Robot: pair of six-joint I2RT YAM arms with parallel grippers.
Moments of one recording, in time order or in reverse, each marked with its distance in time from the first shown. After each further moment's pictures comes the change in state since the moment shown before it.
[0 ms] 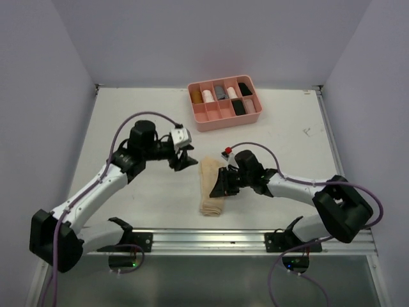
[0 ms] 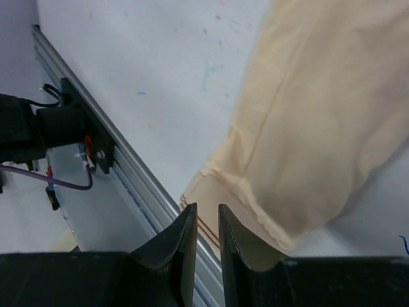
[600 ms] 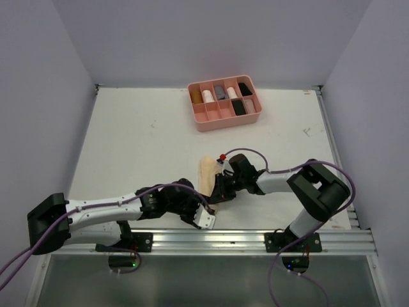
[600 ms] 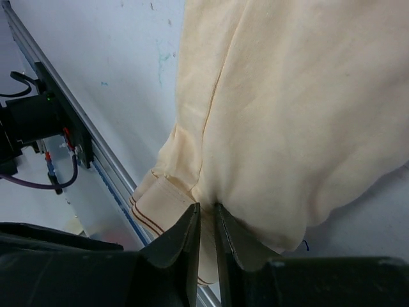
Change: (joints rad) left arm -0.671 -0.056 -0.360 -0.032 -0.466 0.492; right arm 0.000 0.254 -0.003 0.105 -0.072 -0.013
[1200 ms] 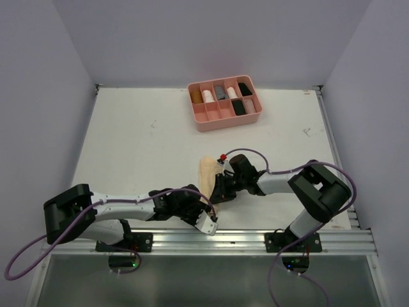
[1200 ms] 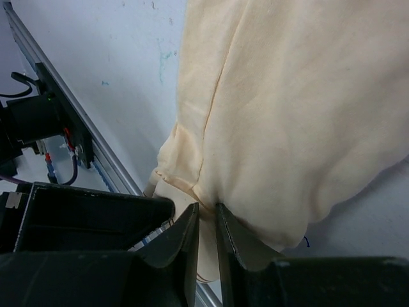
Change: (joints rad) left arm -0.031 0.185 -0.047 0.095 -0.053 0.077; right arm 0.000 -0.009 -0.013 0.022 -0.003 0.007
